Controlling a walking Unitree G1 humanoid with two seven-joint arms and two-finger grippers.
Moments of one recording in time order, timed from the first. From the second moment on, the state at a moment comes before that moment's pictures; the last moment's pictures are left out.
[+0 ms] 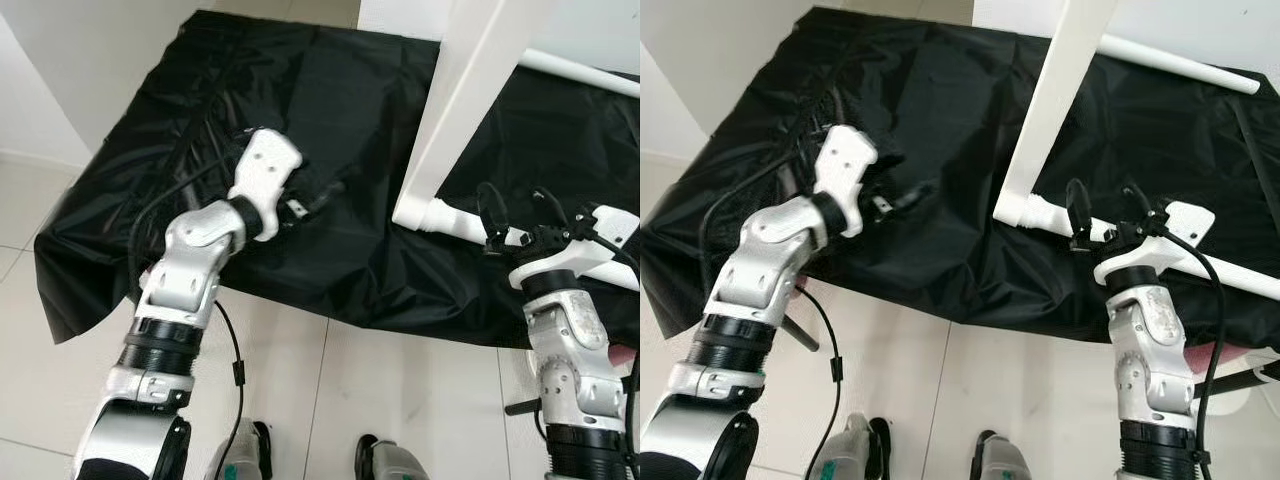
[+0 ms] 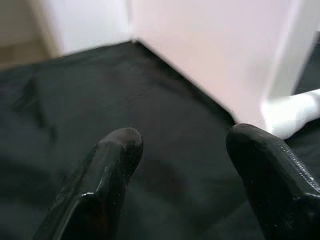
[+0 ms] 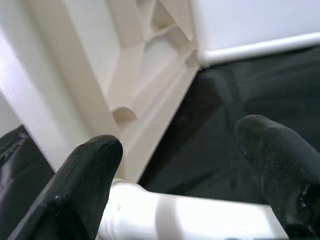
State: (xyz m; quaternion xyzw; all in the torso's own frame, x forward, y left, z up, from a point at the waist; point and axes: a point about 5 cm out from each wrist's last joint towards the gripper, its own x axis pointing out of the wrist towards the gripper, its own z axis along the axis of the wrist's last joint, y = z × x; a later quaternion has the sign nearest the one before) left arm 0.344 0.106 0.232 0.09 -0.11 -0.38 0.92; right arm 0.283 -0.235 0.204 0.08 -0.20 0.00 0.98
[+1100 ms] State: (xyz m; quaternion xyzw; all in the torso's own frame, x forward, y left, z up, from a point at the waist) left arm 0.327 0.121 0.167 -0.05 -0.11 -0.15 0.98; right arm 0.265 -0.186 0.151 -0.02 -0.15 -0.06 0.99
